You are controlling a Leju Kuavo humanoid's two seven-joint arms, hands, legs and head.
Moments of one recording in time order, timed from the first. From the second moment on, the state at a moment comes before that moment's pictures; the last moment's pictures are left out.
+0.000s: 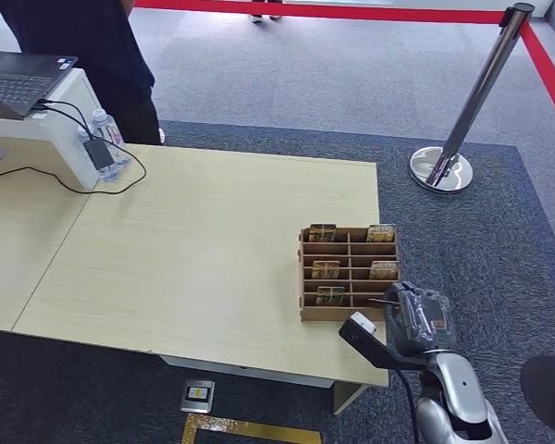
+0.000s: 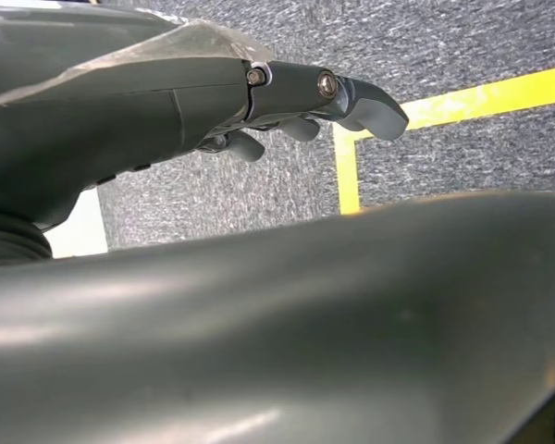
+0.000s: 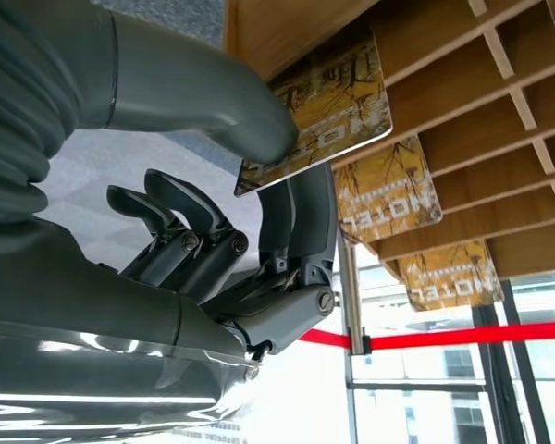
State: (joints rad) left arm -0.07 -0.19 0.98 -0.21 -1.08 0.12 -0.11; right arm -0.04 -0.10 0.26 -1.41 1.23 -0.20 -0.11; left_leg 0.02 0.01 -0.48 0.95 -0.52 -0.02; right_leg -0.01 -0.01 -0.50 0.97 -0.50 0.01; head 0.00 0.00
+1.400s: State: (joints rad) left arm -0.10 -0.19 0.99 -0.21 -1.13 0.12 -0.10; right arm -0.71 0.13 0.56 -1.23 1.14 -0.11 -0.12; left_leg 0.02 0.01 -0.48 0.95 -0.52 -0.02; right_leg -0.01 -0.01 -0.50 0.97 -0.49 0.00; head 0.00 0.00
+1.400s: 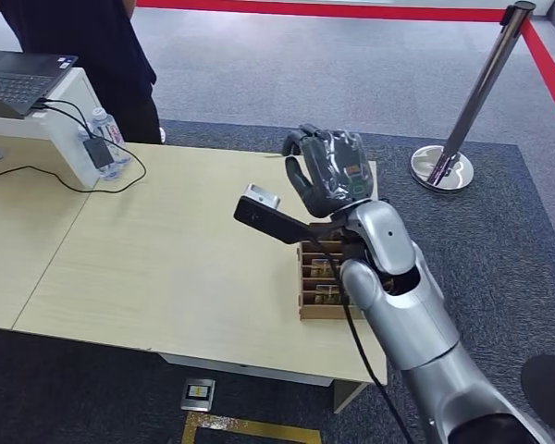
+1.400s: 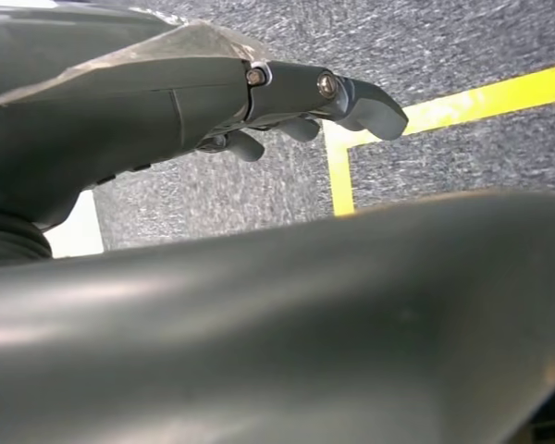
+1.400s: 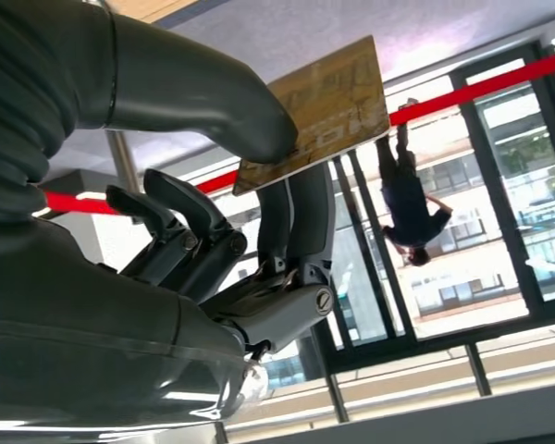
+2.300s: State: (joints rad) left arm -0.09 -0.19 0.99 -0.21 -1.12 0.14 -0.07; right arm -0.92 0.34 0.76 -0.80 0.95 -0.18 -0.13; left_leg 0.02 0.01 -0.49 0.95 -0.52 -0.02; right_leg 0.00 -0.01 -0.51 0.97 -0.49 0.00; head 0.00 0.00
